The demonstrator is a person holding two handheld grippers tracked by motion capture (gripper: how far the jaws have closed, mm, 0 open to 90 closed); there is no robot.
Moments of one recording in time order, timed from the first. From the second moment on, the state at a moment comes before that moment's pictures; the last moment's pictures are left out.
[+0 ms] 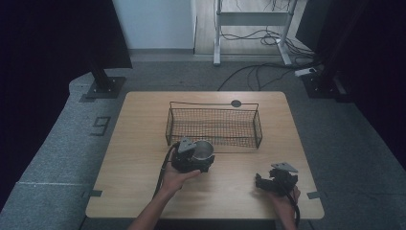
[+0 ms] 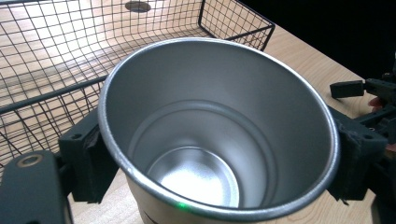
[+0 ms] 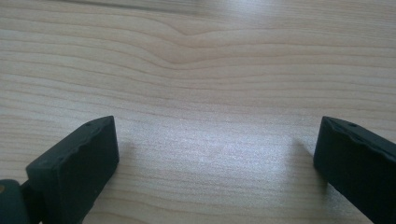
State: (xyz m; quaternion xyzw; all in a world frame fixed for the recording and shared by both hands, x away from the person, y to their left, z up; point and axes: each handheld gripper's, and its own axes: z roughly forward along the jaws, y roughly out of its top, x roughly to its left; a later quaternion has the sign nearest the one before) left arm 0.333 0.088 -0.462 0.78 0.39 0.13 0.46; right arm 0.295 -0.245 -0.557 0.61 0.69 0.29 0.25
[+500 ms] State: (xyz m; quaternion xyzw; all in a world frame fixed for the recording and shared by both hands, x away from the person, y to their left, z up) left arm 0.344 0.086 -0.453 0.79 0.39 0.14 0.46; right arm 0.295 -0.245 -0.557 0.61 0.69 0.29 0.25
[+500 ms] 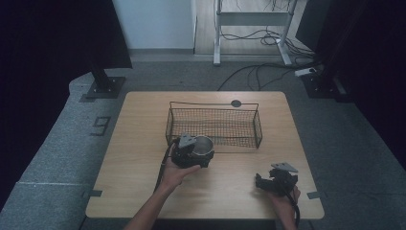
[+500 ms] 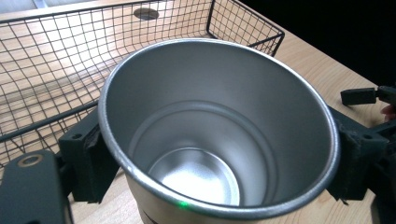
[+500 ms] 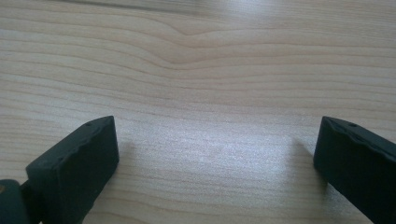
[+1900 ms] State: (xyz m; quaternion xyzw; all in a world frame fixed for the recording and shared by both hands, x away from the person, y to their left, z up) left arm 0.376 0.085 -0.432 0.77 0.40 0.14 0.48; right arm 0.295 -0.245 -0.556 0.61 0.69 0.29 0.25
